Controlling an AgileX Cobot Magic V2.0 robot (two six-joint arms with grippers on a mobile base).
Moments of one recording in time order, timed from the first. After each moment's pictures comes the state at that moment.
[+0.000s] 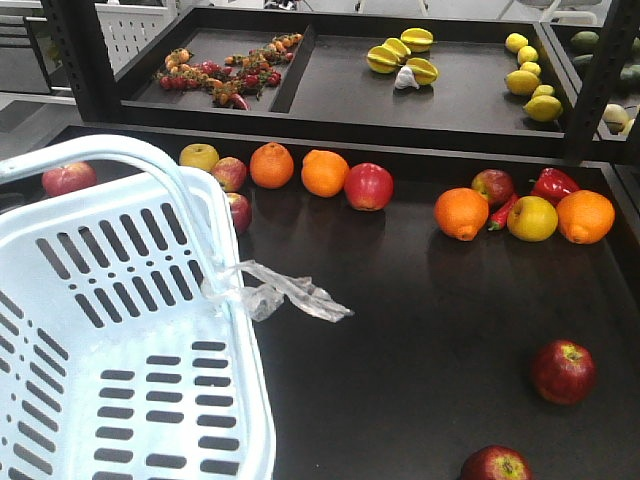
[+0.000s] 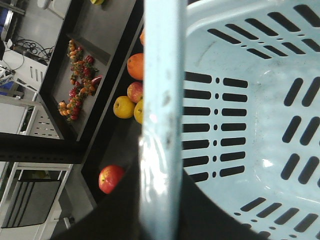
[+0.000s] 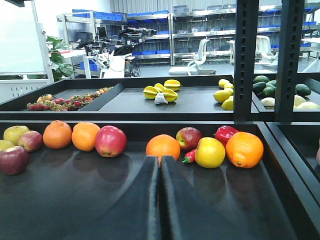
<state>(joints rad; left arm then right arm) -0.87 0.93 -1.23 0.50 1.11 0.45 -0.01 -0.01 0.03 -0.02 0.05 0.07</state>
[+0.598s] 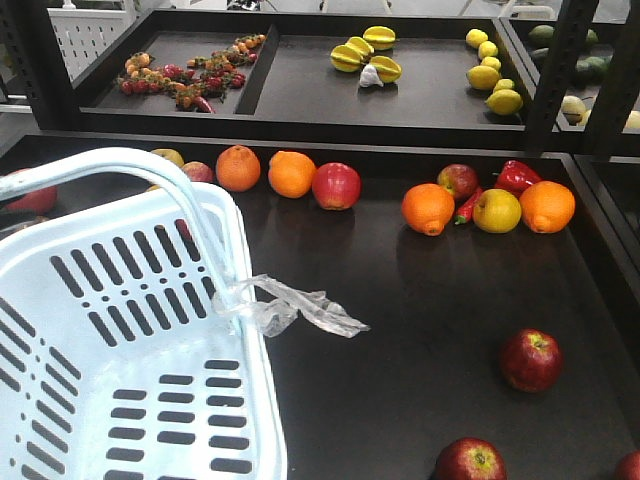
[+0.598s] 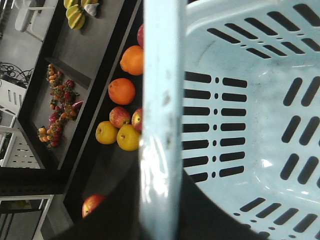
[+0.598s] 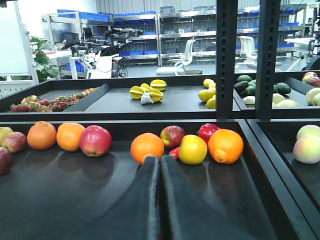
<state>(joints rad) -0.87 0.93 -1.23 0.45 1.12 0.45 0.01 -0.01 0.03 -0.02 0.05 0.07</state>
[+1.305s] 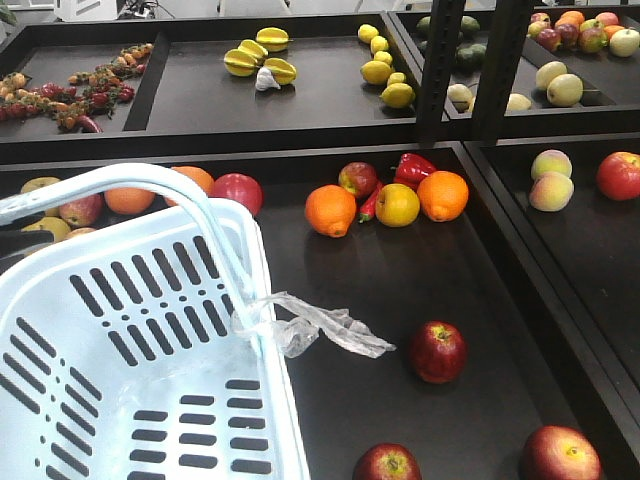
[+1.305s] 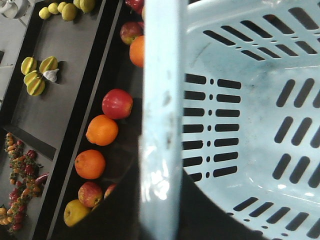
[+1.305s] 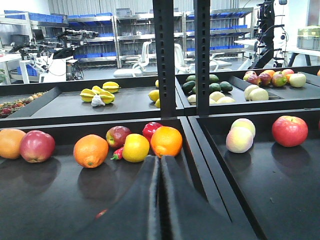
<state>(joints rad) -0.87 0.93 -1.23 0.36 1.12 0.45 0.04 -0.01 0.03 -0.02 0.05 0.07</state>
